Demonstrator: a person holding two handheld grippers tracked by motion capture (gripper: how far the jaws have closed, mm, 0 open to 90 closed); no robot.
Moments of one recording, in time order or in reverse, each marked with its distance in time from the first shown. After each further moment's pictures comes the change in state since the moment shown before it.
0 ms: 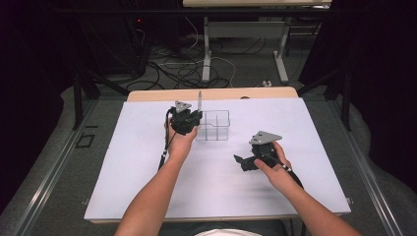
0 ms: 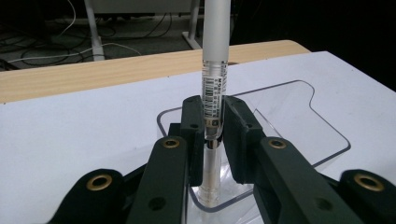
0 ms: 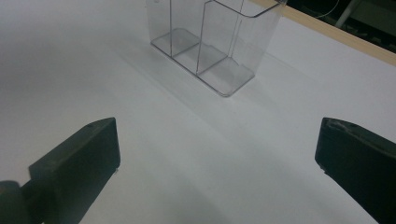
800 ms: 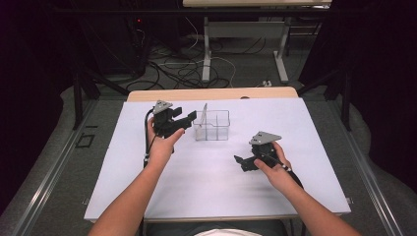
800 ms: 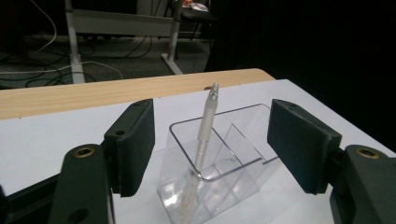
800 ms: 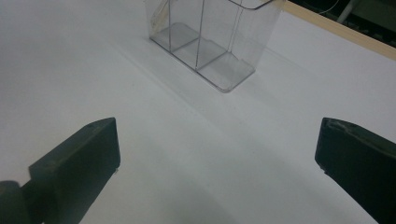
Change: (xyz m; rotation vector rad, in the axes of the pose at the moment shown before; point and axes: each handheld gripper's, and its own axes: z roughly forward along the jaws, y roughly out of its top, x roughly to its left) left arm 0.022 0.009 -0.062 -0.104 -0.125 -0.048; right arm -0.001 -0.002 0.002 0.017 -0.002 0.003
